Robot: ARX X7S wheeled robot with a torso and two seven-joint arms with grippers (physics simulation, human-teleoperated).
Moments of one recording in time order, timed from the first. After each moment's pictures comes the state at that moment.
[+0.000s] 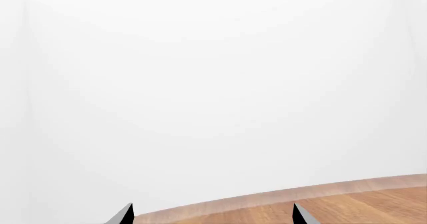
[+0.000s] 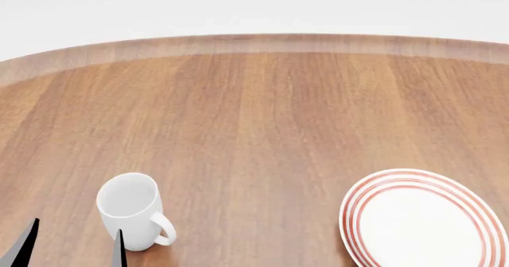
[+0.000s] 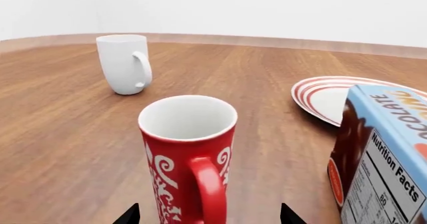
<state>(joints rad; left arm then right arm) -0.13 -0.31 0.46 -0.29 -0.03 0.70 -0.42 -0.42 0.43 -0.62 0.33 0.14 -0.83 0.38</state>
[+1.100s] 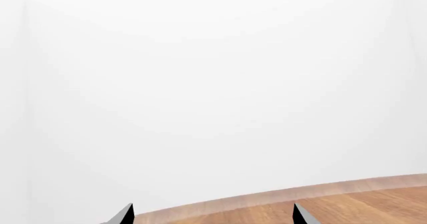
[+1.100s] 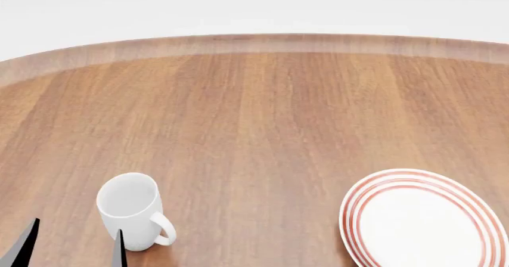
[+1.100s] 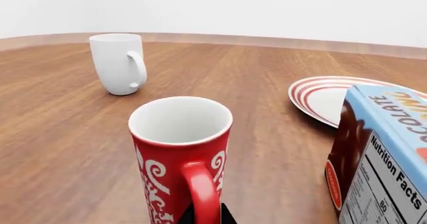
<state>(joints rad) -0.13 -0.32 0.47 -0.29 -0.04 0.69 -0.43 -0.40 0.42 -0.62 0.33 0.15 -0.81 0.39</state>
